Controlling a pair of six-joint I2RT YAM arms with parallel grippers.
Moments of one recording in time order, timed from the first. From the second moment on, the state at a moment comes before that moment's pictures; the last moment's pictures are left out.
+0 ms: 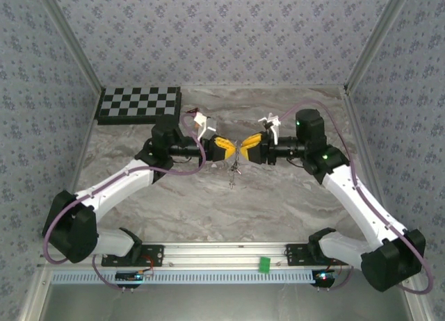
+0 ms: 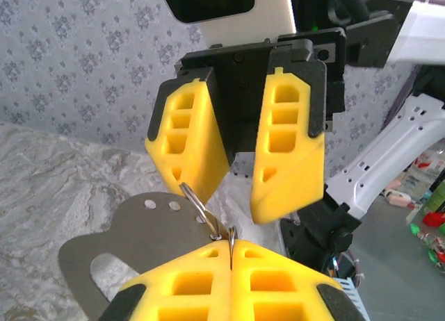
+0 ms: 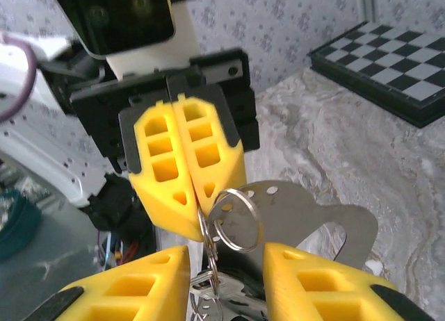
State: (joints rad) left arm -0.62 1.33 0.90 0.40 0.99 -0.23; right arm 0.39 1.09 0.97 -0.25 -0.94 0.08
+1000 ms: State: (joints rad) left arm -0.64 1.32 0.85 0.67 0.89 -0.38; right arm 0.40 1.07 0.87 0.12 -1.01 0.33
